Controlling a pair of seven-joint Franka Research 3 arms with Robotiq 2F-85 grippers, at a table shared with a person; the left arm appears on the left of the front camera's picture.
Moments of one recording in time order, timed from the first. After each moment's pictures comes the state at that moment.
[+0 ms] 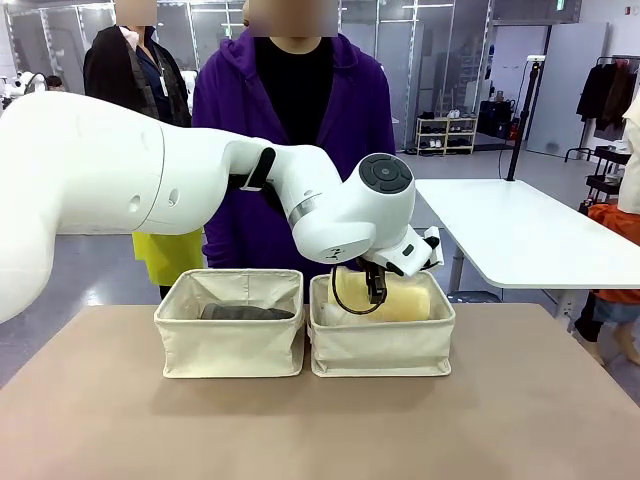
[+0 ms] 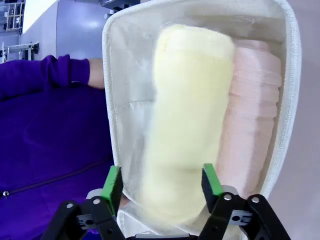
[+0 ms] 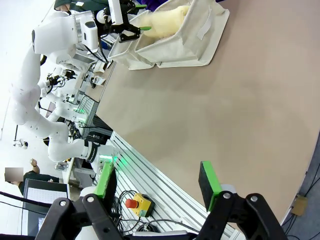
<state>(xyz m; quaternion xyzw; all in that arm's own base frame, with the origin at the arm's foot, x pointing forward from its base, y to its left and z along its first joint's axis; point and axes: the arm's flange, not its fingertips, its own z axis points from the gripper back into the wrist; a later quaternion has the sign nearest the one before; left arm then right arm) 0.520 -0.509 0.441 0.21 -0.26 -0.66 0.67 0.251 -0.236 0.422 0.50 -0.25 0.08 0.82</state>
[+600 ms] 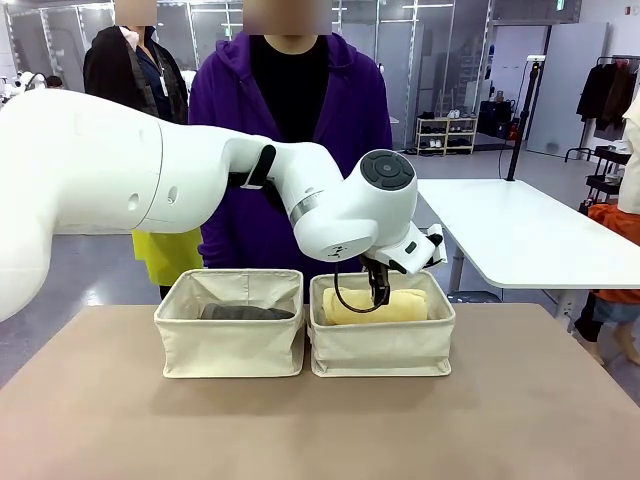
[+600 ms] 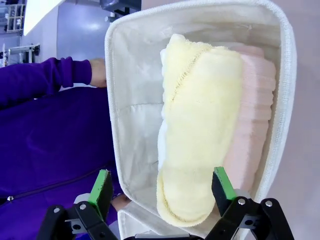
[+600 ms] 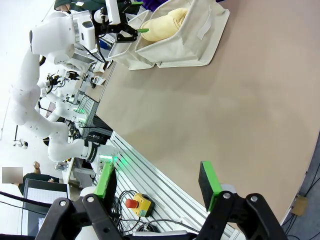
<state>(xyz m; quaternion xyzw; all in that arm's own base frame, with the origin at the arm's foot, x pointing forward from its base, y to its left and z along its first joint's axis) 0.517 -0.512 0.446 0.21 -0.27 -0.66 0.67 0.251 -0.236 0.422 0.50 -0.25 0.08 0.82</state>
